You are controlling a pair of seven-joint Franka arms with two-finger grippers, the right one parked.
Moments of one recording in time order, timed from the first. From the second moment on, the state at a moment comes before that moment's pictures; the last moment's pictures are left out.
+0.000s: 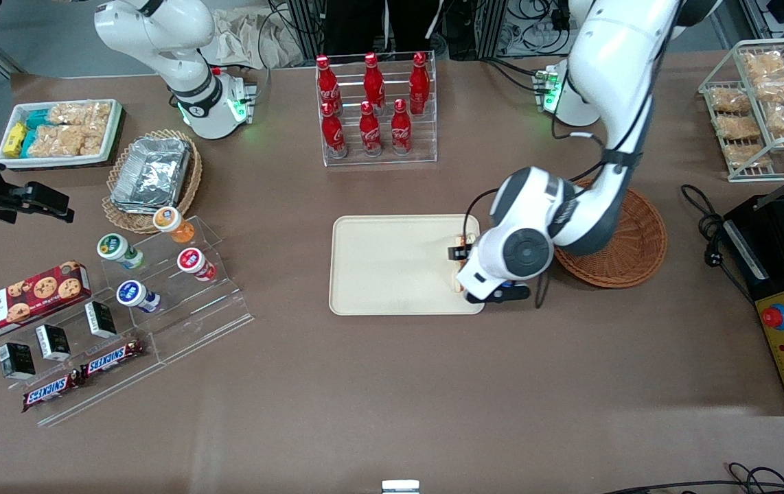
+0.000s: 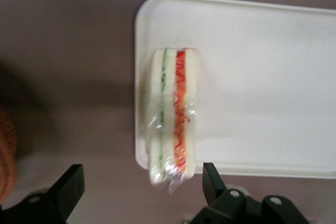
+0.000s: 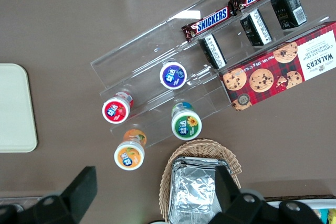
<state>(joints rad) -0.45 0.50 -0.05 -1.61 -0.20 1.80 -0.50</state>
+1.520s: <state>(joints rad) -0.01 0.08 -0.04 -1.52 0.02 1.58 0.01</state>
